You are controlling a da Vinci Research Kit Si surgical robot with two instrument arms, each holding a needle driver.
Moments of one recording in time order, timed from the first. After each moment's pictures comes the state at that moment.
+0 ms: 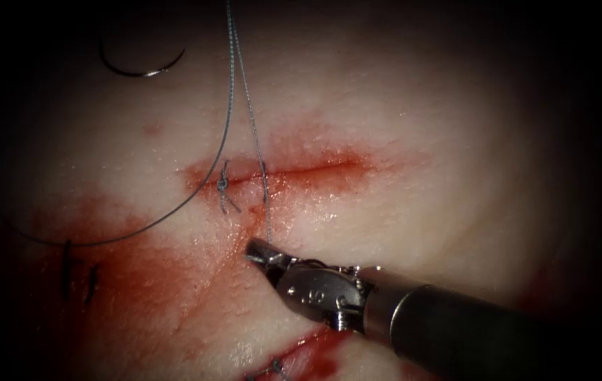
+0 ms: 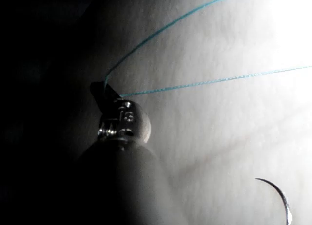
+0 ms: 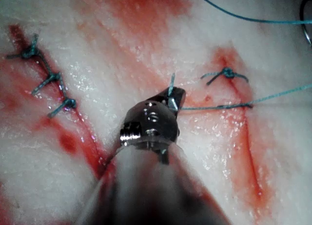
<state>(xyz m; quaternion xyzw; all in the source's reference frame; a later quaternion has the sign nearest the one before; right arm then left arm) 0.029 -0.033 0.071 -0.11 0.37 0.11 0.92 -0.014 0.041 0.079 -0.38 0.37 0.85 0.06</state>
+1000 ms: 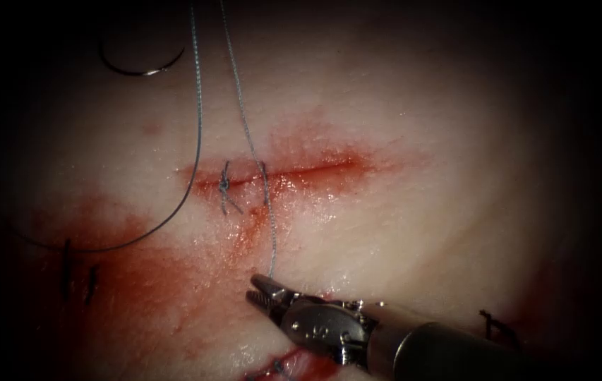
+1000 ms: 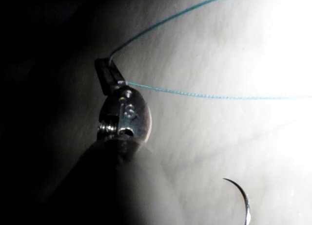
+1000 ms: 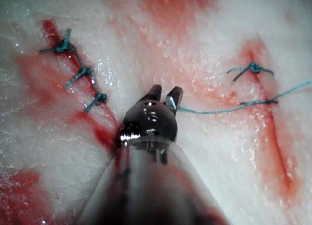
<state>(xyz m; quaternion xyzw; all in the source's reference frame) 0.027 -0.033 0.070 -0.08 0.39 0.15 0.90 -0.015 0.031 0.074 -0.56 0.23 0.80 0.05</state>
